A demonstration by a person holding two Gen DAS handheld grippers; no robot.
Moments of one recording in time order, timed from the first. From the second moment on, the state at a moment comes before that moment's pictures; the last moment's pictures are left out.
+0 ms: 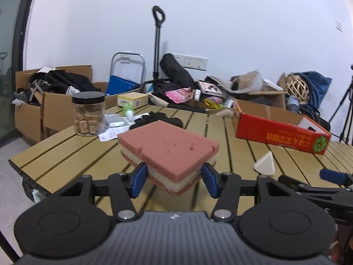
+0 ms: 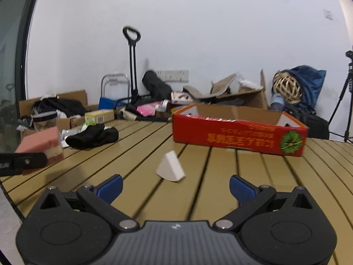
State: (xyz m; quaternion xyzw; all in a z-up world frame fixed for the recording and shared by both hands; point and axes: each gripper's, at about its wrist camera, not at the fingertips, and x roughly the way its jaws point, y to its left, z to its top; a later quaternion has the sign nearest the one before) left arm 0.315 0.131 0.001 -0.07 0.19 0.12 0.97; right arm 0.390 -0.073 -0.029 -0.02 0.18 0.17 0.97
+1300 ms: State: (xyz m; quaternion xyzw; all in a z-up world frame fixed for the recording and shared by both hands) left arm 0.309 0.166 0.012 -0.11 0.18 0.14 0.97; right arm 0.456 -0.035 -0.017 -0.03 0.28 0.11 0.95
